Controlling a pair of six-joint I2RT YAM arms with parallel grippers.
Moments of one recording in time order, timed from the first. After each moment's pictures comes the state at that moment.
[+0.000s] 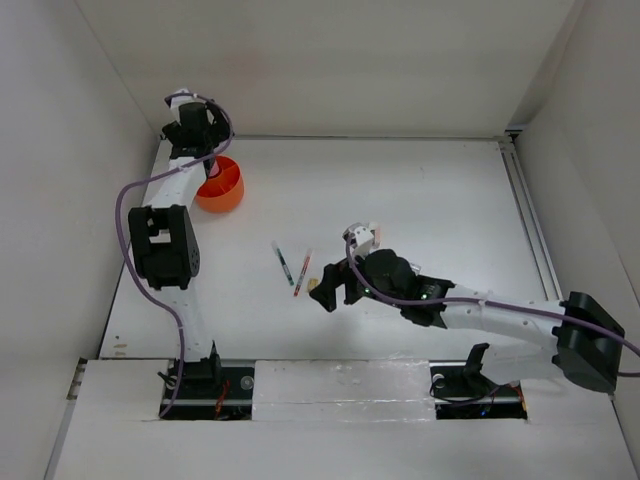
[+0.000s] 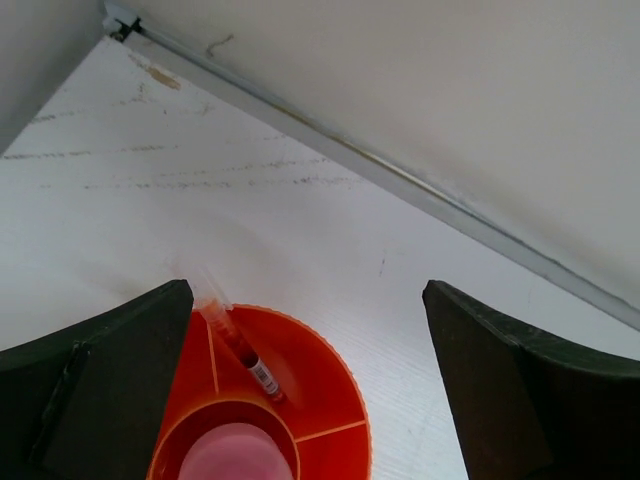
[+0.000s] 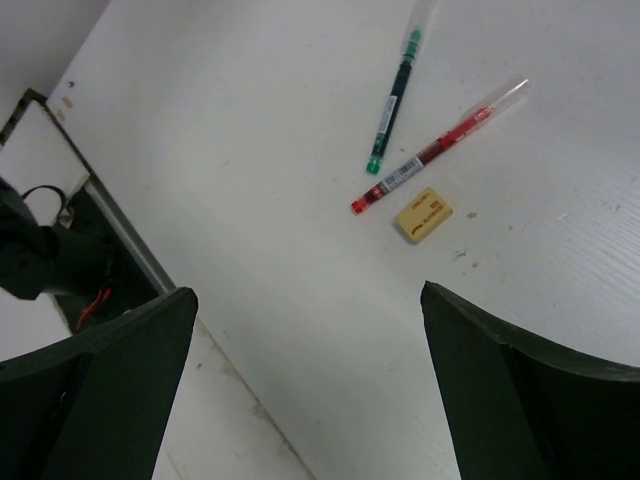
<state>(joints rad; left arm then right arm) 0.01 2.04 1.68 -0.04 -0.25 -0.41 1.05 1.20 0.68 0.16 0.05 0.51</state>
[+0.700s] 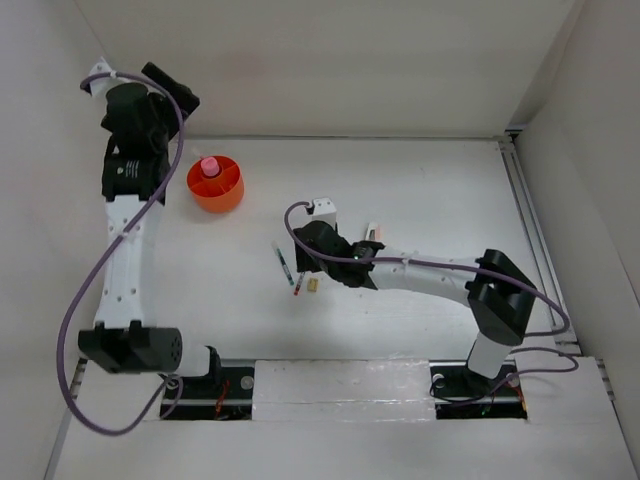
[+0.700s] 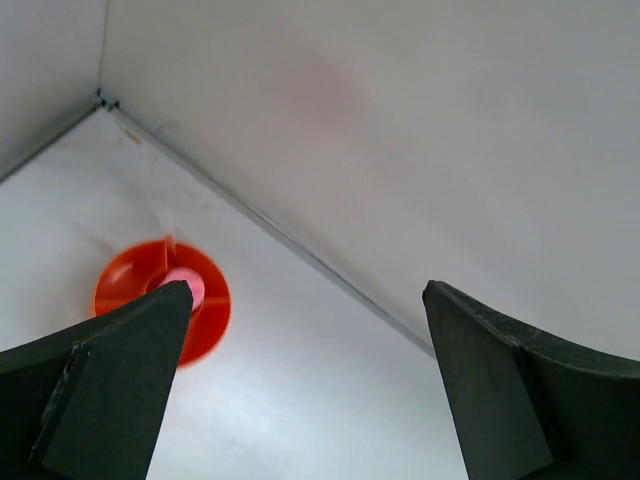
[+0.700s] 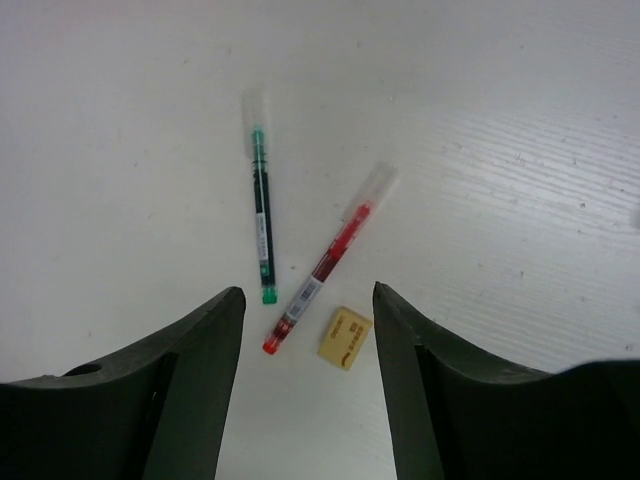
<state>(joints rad) 0.01 1.49 1.81 -0.46 -0.24 -0.66 1.05 1.71 1.21 -0.17 0.43 0.61</state>
